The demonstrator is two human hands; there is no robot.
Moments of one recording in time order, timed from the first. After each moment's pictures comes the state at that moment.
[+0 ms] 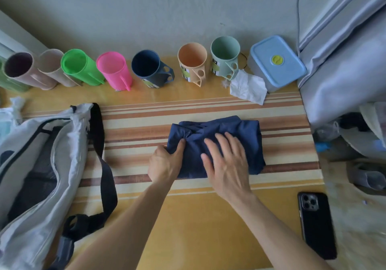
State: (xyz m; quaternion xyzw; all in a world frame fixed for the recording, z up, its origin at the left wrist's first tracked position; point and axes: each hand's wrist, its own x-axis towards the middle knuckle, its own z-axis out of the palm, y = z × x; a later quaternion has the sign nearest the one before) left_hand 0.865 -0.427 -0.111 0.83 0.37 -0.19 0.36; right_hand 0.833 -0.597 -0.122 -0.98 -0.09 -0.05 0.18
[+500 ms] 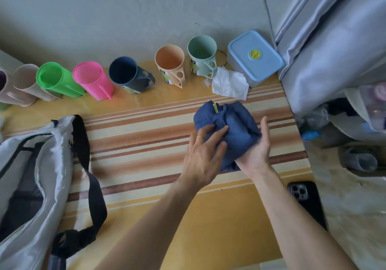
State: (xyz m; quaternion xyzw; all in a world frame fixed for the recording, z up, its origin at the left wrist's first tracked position) left_hand 0.865 -0.521 -0.094 0.89 -0.08 -0.17 0.41; right_hand 0.873 -0.675 -0.097 -0.32 0.29 0.13 0.89
